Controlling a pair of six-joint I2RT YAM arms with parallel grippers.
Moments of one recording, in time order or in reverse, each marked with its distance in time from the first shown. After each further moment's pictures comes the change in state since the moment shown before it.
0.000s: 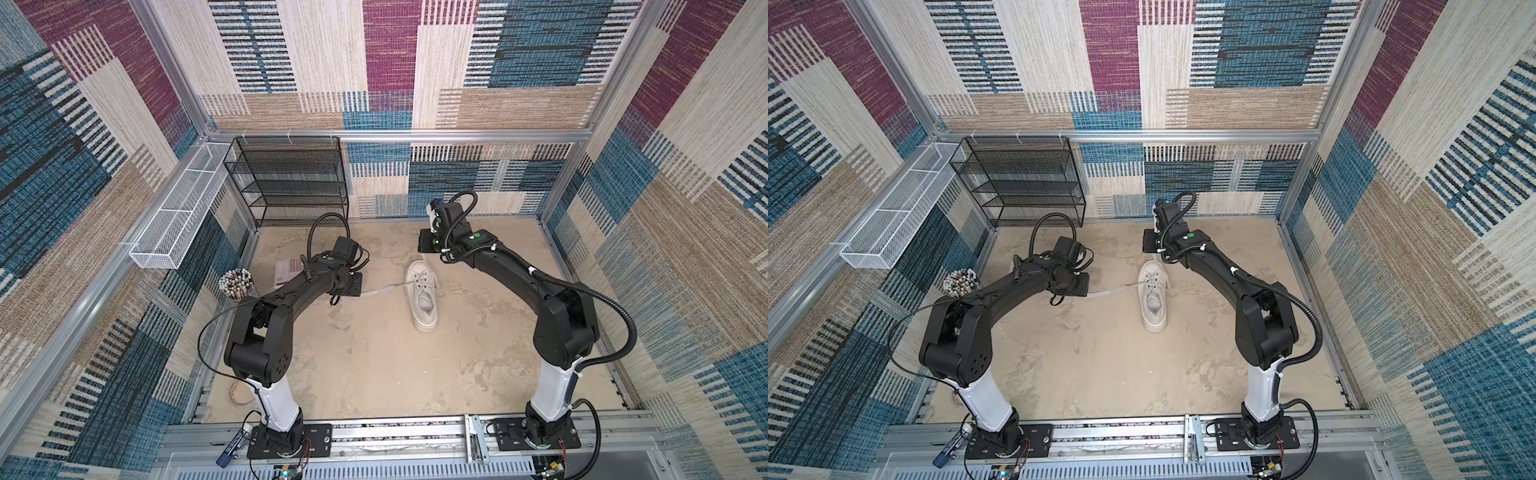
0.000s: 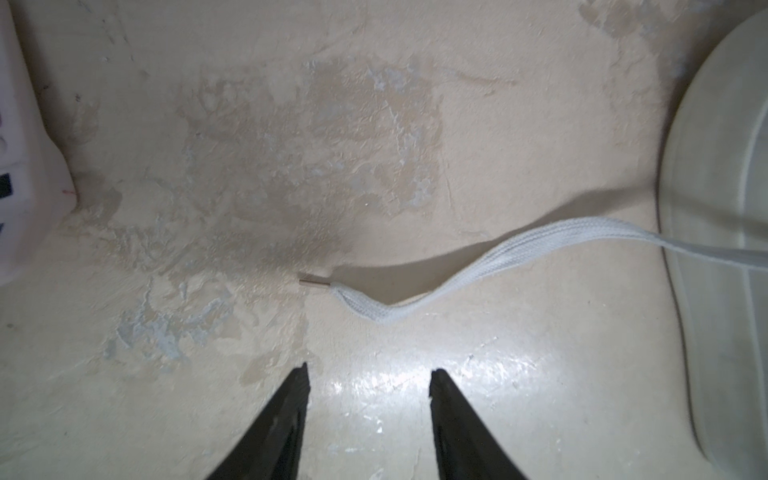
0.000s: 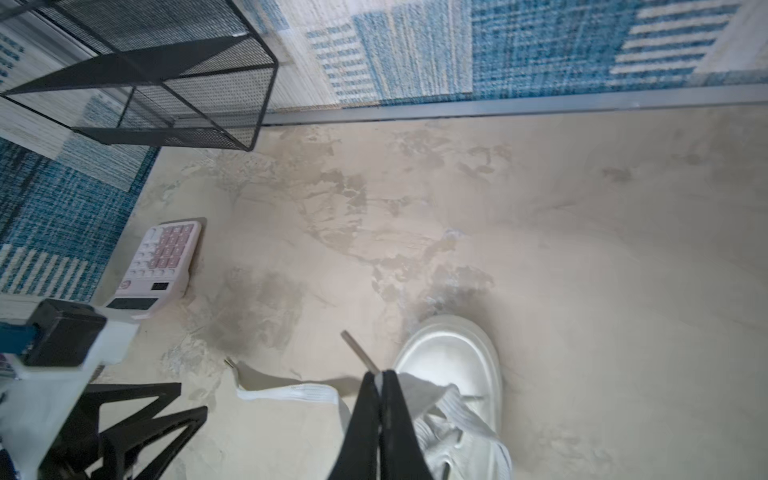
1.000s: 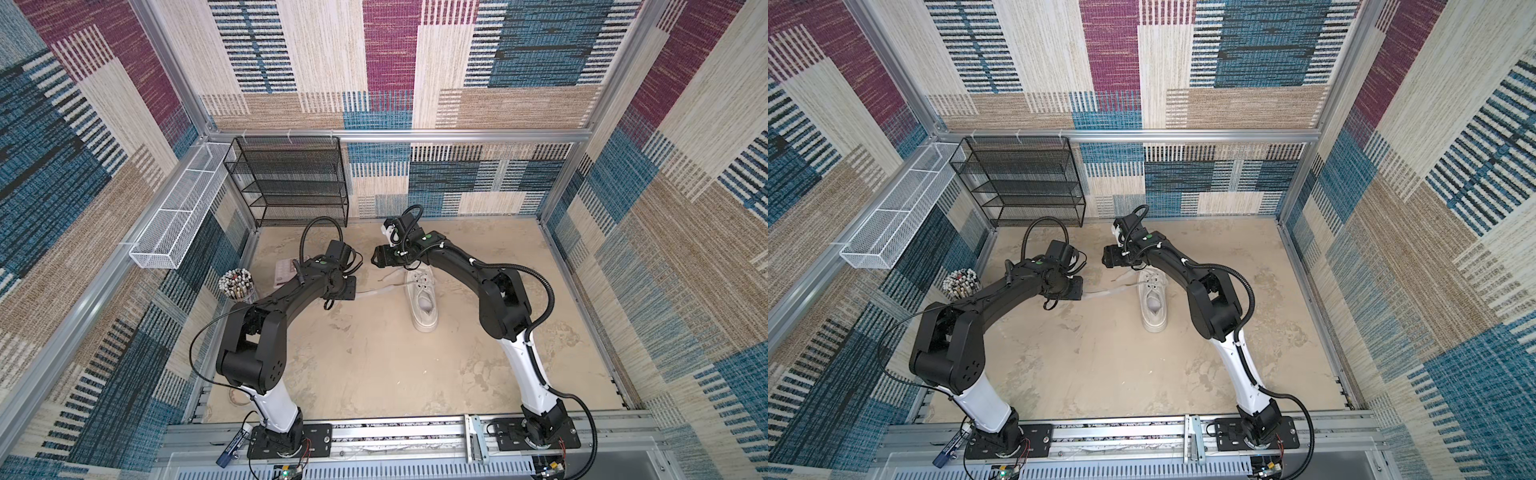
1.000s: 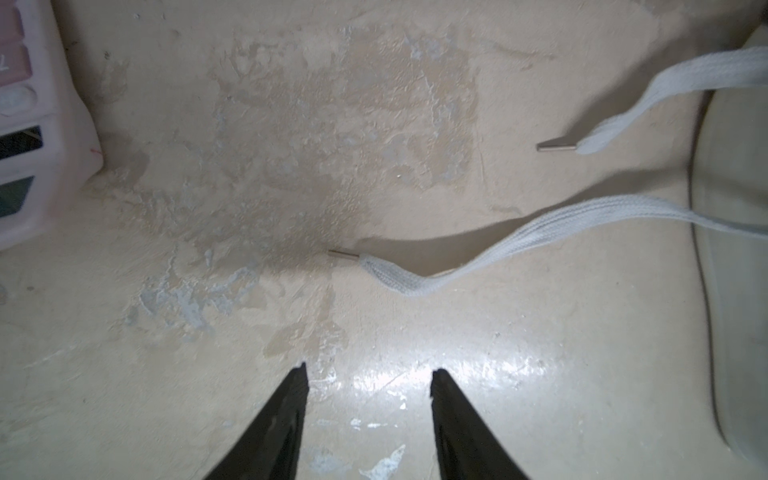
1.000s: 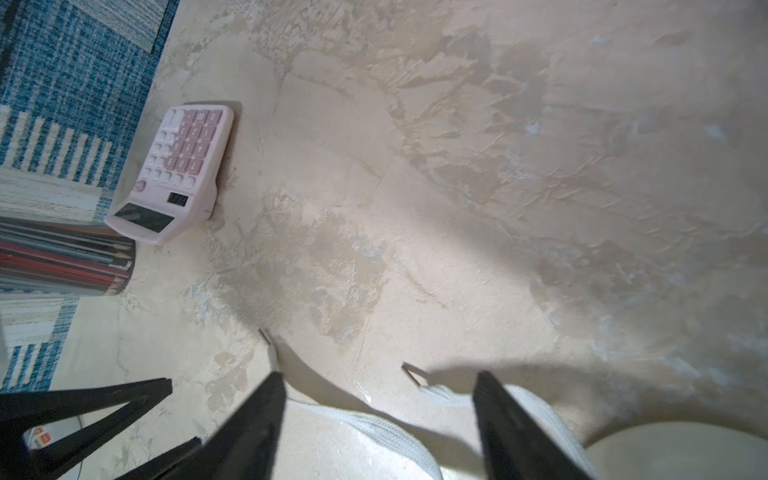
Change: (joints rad) left arm 0.029 -0.058 -0.071 0.008 0.006 0.000; right arm 0.097 0.446 0.404 -0.142 -0.229 -0.046
